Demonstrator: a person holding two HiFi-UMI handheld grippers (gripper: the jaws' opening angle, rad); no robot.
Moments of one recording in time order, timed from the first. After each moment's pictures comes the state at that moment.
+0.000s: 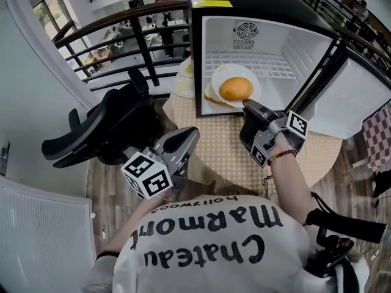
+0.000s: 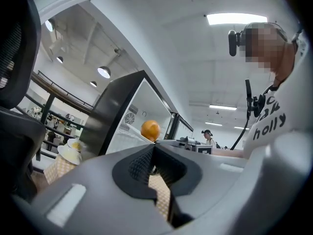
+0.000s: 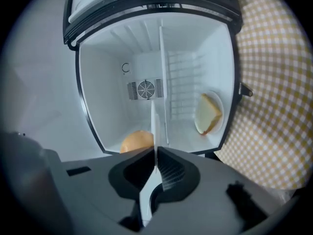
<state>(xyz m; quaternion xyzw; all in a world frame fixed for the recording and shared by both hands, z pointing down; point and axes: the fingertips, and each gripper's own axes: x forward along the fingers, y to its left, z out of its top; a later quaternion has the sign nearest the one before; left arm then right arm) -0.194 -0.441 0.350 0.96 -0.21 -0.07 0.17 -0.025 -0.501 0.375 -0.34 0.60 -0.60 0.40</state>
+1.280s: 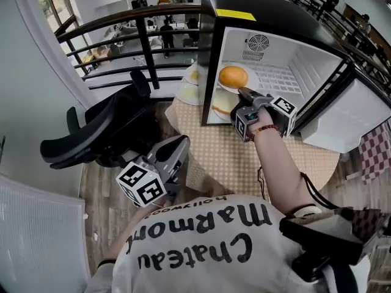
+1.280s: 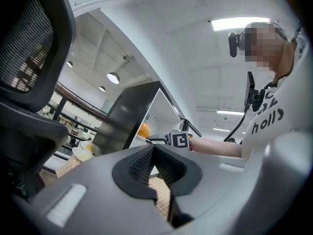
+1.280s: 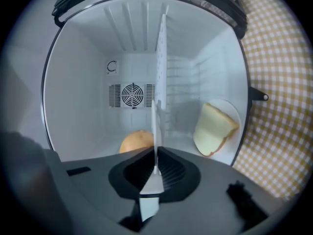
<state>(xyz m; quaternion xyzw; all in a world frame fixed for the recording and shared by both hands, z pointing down) -0.246 -0.464 0.361 0.95 -0.25 -0.10 0.18 -0.033 -0.598 0.383 -0.46 0.52 -0.59 0.41</state>
